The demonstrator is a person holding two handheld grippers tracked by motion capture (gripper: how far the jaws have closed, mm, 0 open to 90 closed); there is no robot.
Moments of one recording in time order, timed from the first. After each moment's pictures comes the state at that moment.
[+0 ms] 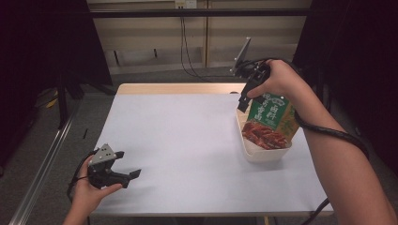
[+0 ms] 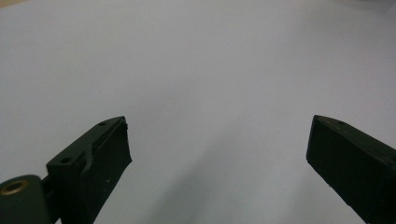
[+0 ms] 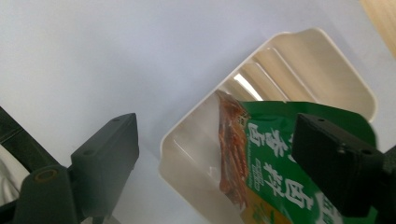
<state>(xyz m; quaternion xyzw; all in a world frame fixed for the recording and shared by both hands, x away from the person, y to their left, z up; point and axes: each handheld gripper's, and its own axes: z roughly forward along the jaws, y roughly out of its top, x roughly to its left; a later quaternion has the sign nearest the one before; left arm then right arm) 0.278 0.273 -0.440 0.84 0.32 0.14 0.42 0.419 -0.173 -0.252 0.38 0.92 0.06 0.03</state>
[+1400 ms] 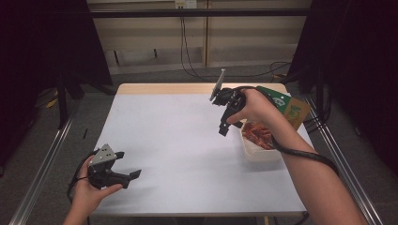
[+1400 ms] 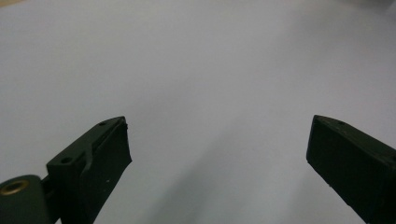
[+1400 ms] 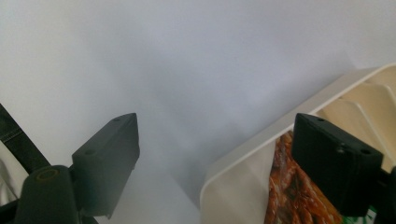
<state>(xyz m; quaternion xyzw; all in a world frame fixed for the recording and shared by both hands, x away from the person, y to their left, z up) 0.277 0.273 -0.440 0.84 0.32 0.15 0.42 0.403 -0.122 -0.324 0.33 0.94 0.06 0.00</state>
